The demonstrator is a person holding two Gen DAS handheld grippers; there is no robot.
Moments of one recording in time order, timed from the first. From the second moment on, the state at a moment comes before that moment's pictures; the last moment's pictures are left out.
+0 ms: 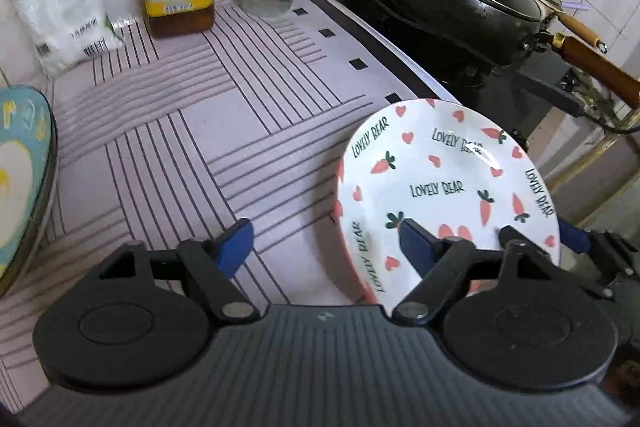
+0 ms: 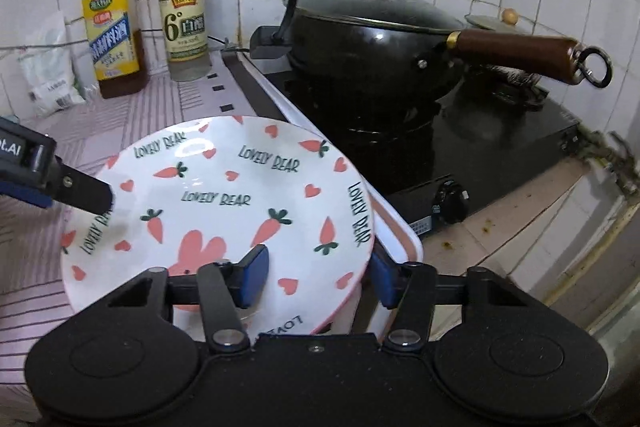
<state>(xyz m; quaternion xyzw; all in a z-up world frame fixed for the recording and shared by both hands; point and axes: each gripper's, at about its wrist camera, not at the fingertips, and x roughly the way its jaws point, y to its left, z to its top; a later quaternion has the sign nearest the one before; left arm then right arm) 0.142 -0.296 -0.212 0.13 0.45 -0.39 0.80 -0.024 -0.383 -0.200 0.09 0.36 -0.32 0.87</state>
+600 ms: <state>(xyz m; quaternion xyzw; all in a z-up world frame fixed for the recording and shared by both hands) 0.150 -0.300 -0.235 0.06 0.51 -0.41 0.75 -0.036 -0.401 -0.203 0.16 0.33 -0.34 0.87</state>
